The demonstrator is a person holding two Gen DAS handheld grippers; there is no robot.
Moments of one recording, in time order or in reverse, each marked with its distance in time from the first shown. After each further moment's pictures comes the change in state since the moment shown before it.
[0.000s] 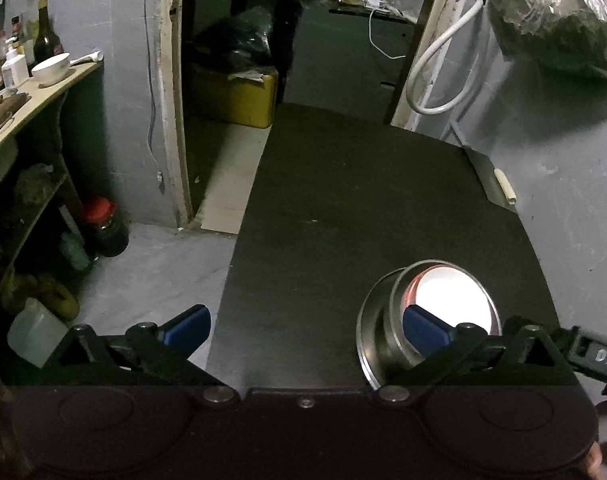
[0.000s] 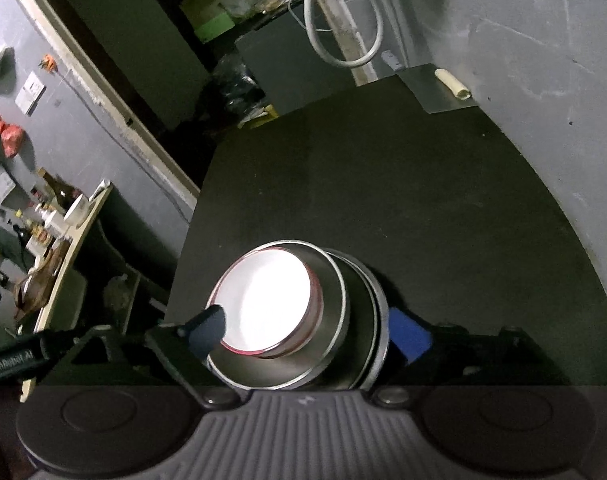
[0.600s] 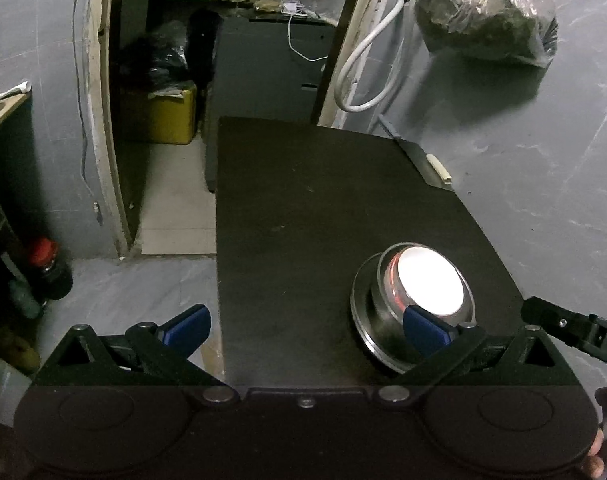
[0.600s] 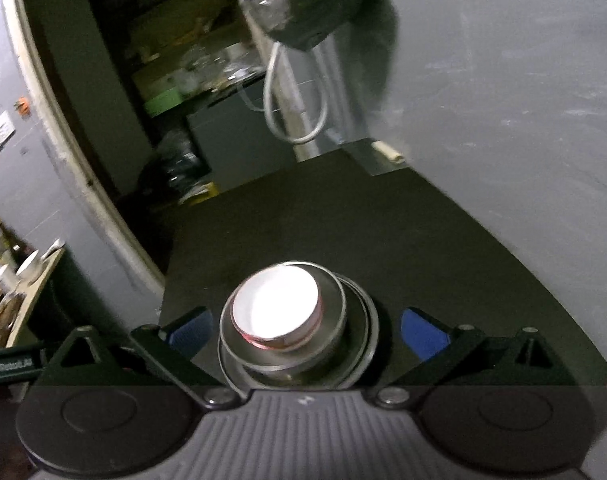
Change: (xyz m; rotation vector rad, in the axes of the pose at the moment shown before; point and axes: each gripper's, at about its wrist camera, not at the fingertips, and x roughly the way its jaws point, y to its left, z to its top) left arm -0.020 0.061 -0.005 0.159 -0.022 -0.253; right arm -0.060 0.072 -0.072 0.061 -0.290 -0.252
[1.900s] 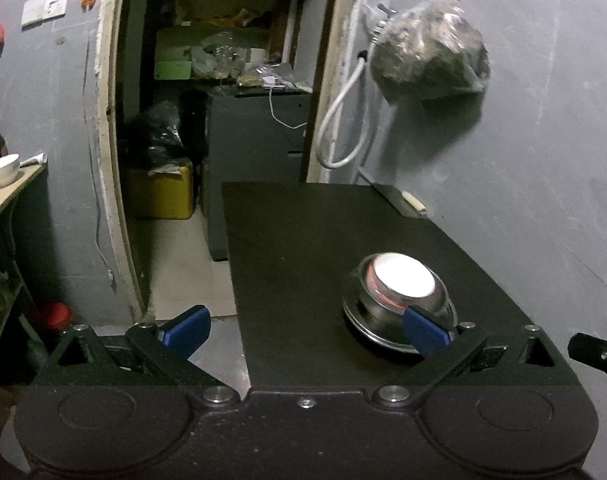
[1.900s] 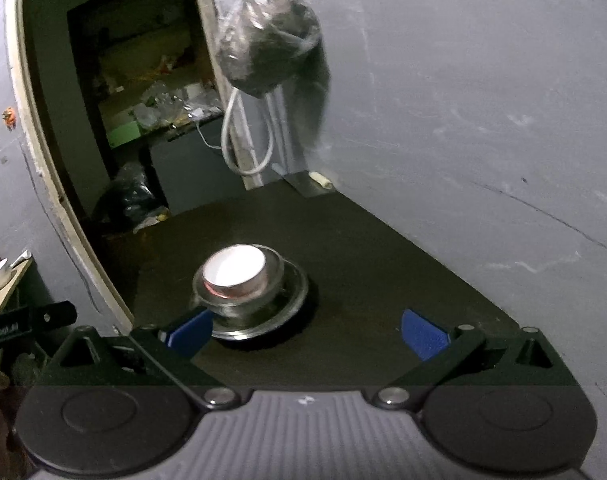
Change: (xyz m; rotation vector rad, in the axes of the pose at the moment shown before) left arm -0.077 -0.019 -0.064 0.134 -0.228 0.022; right arm -0.115 -0.005 -0.074 -0.003 -0.126 -0.166
